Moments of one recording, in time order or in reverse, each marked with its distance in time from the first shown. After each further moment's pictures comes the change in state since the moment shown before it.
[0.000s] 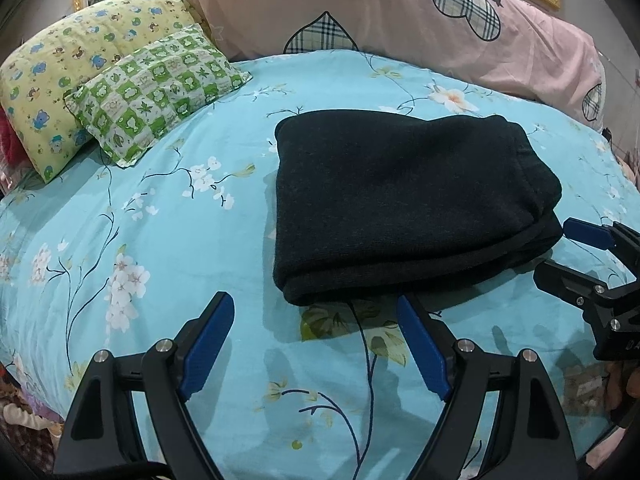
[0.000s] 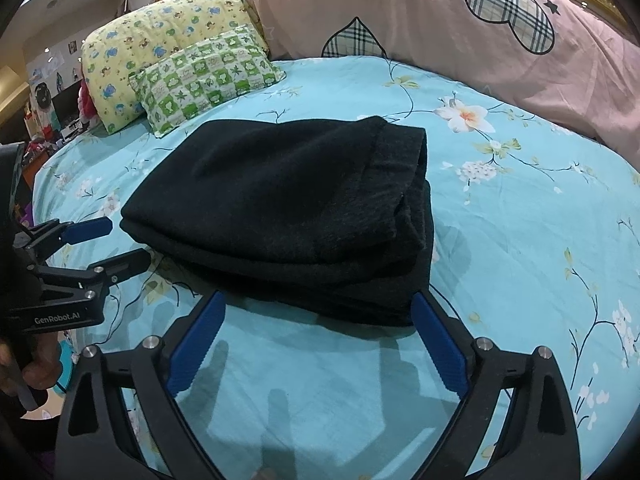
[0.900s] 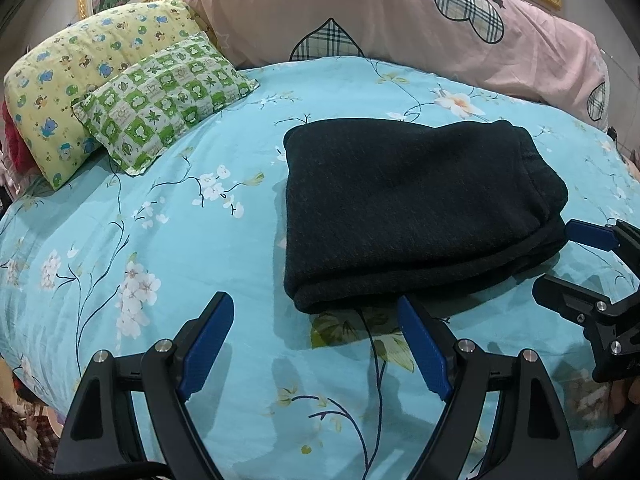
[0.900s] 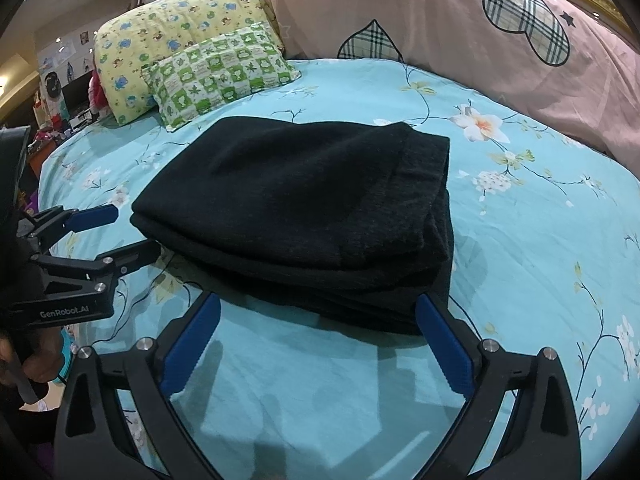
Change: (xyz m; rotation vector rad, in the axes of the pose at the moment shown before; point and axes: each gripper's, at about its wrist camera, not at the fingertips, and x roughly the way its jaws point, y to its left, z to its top) left arm -0.002 0.000 0.001 0.006 -0.025 0.037; right arm 0.003 0.012 0.002 -0.042 -0.003 0.017
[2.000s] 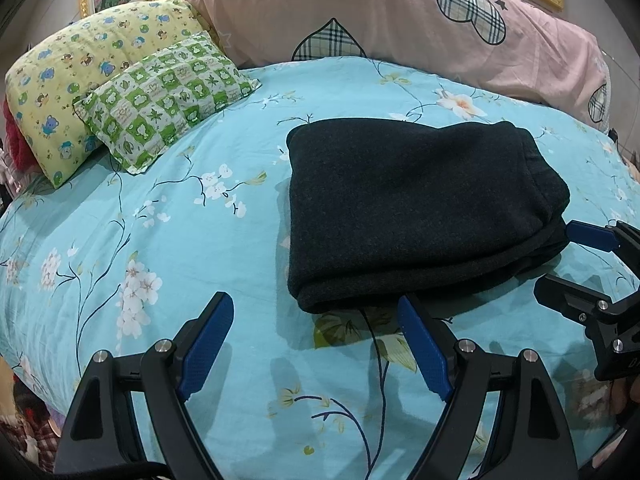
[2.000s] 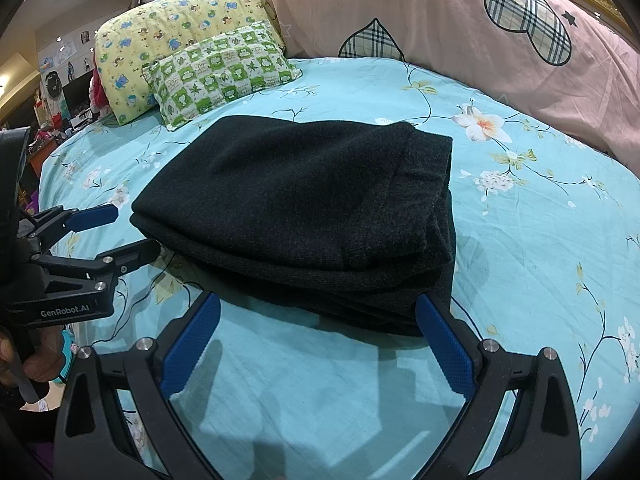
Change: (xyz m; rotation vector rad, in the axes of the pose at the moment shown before) left arm 0.001 0.002 -0.001 -0.003 -0.003 0.000; right arm 0.000 0.000 0.000 0.001 0.000 0.001
